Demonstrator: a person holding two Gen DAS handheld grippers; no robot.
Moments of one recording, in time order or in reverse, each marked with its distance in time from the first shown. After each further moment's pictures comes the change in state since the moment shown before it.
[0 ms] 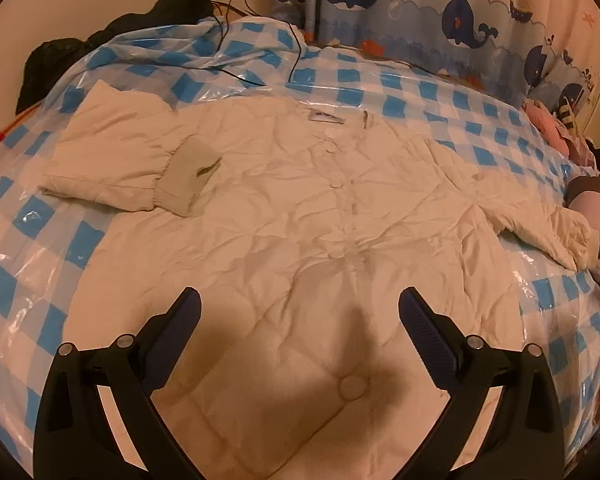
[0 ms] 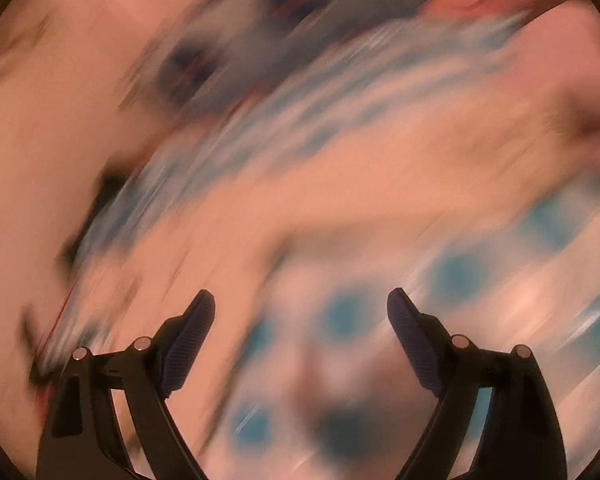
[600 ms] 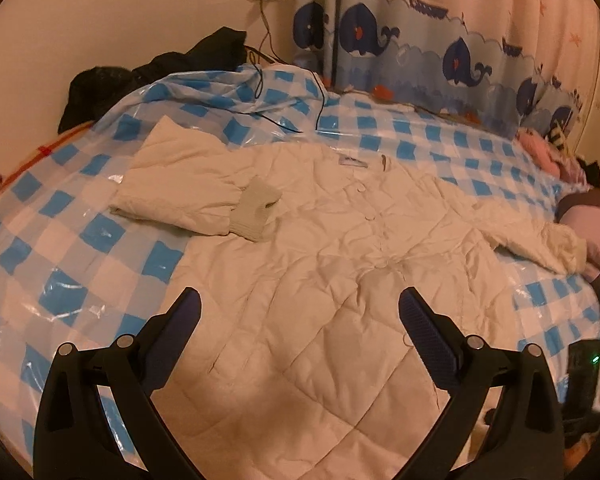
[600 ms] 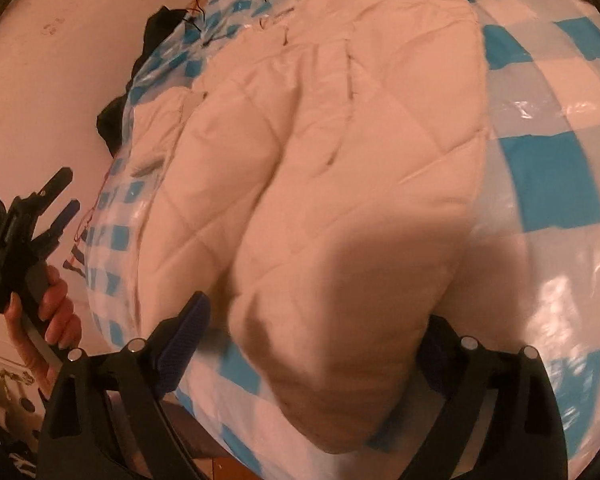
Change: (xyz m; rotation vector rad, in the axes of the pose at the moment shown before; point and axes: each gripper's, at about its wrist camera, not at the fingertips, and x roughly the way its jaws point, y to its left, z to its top) left arm -0.087 0.075 -0.015 -0.011 -0.141 -0.005; right arm 0.102 0.132 -0.149 0.024 0.350 0.109
